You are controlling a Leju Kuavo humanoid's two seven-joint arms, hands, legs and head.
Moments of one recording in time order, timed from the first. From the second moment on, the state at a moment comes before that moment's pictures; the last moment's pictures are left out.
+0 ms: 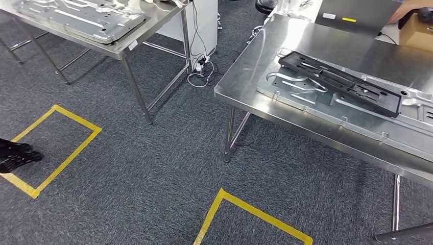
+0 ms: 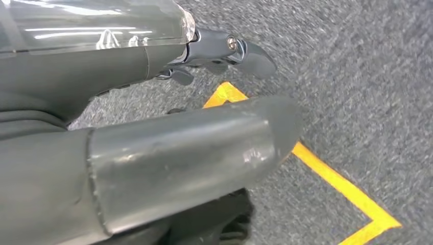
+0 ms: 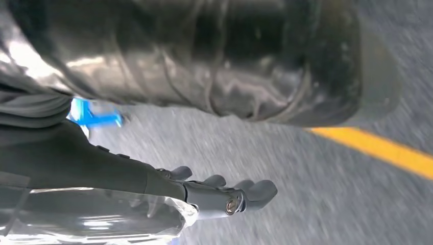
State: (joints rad) left arm -0.09 -0.20 1.41 -0.25 -1.07 0.01 -0.42; right arm 0.10 0.32 -0.93 -0.58 0.93 -0.29 0.05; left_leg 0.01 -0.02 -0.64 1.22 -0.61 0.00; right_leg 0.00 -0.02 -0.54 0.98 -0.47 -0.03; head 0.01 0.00
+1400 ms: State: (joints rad) left arm -0.08 -0.18 1.33 -0.25 -1.18 0.05 -0.40; right arm -0.04 0.27 -1.08 -0.26 1.07 -0.24 0.04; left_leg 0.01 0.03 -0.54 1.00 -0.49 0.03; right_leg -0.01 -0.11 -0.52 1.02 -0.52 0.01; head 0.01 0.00
